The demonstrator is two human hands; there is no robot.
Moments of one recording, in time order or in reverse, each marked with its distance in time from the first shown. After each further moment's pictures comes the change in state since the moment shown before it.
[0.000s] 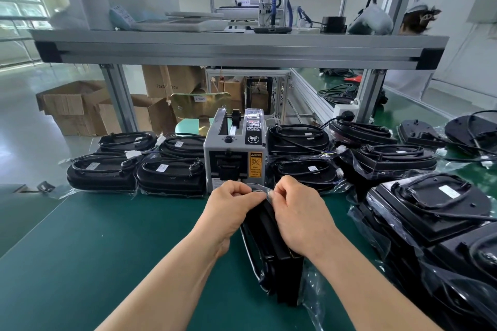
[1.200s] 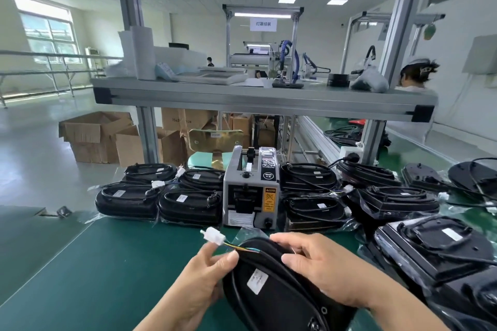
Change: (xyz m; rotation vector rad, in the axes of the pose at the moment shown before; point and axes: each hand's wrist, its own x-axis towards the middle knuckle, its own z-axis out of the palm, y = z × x) left_hand -0.052 -0.035 -0.075 -0.265 -0.242 -0.042; right_hand -0.025 0.000 -0.041 0.192 -0.542 -0.189
